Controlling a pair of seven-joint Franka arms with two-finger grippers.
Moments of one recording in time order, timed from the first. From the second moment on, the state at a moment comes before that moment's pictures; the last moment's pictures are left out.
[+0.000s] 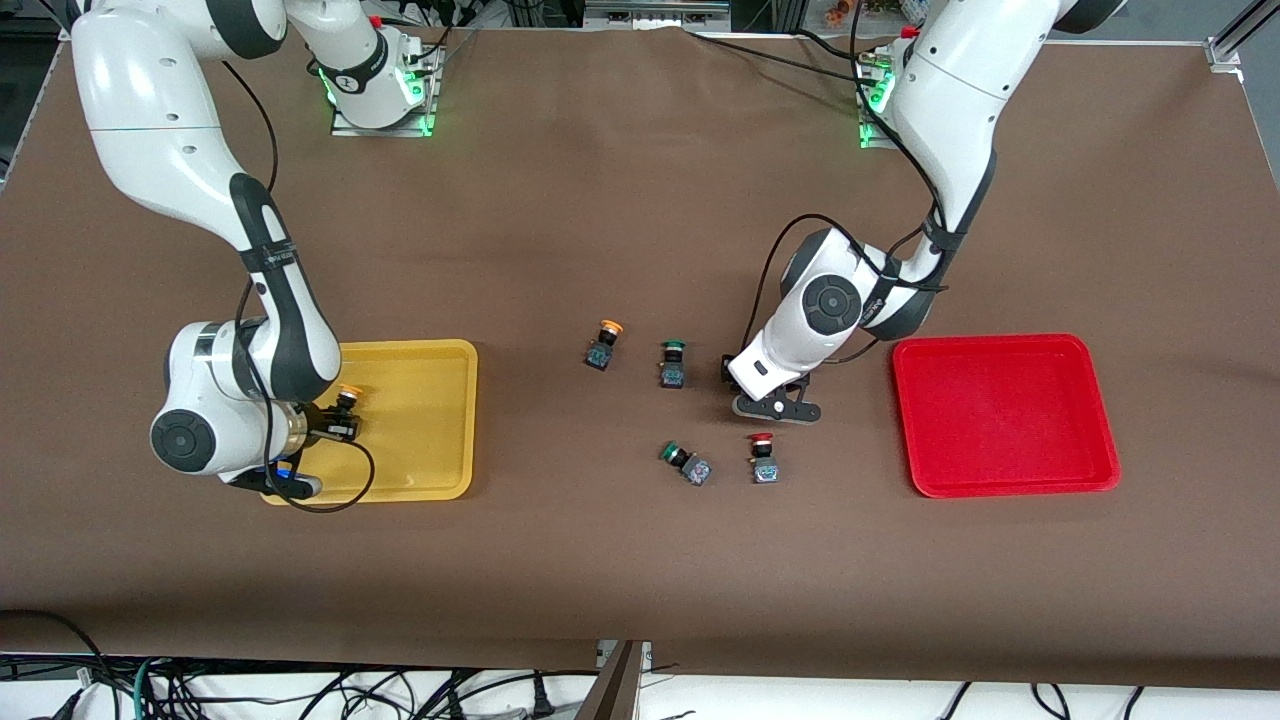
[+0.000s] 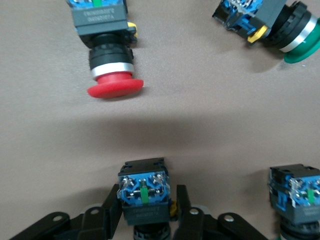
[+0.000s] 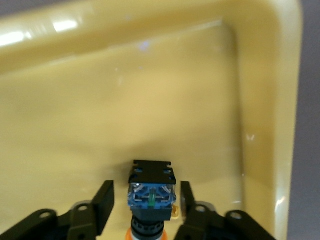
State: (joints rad) left arm -0.35 0.66 -0.16 -1.80 -0.05 2.48 -0.35; right arm 0.07 0.82 -0.02 -1.39 0.01 1.95 0.24
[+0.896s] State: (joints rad) left arm 0.07 0.55 -0.10 -1.83 0.30 2.17 0.20; right arm 0.49 0.81 0.07 -1.31 0.05 1.97 0.92
